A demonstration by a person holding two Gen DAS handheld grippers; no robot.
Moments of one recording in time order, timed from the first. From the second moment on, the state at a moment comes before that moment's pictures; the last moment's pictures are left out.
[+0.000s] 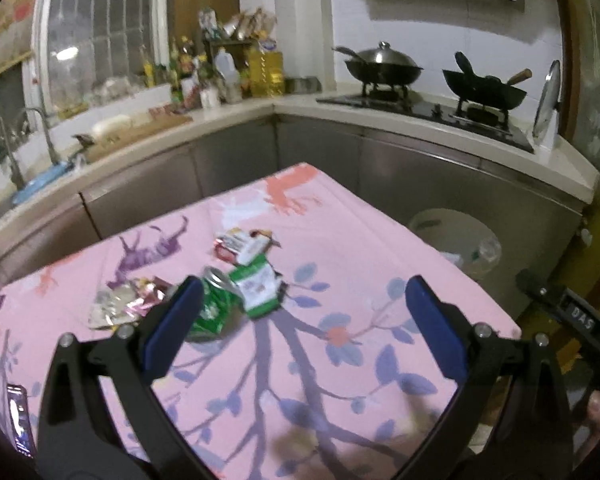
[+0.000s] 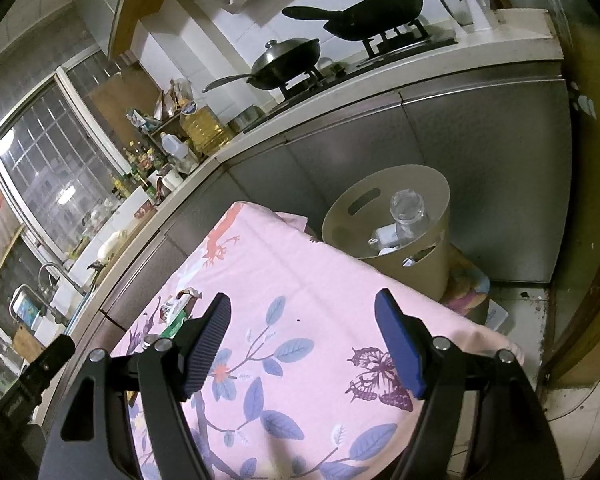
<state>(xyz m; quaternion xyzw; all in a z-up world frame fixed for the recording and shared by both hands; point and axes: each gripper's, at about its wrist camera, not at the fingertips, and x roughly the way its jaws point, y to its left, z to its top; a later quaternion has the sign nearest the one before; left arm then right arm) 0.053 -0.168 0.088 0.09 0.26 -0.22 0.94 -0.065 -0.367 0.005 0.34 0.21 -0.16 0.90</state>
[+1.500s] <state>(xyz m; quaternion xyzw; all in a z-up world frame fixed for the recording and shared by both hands) 0.058 -0.164 0.075 0.10 0.29 -0.22 0.93 -0.060 -0.360 -0.003 0.33 0.22 -0.16 0.90</state>
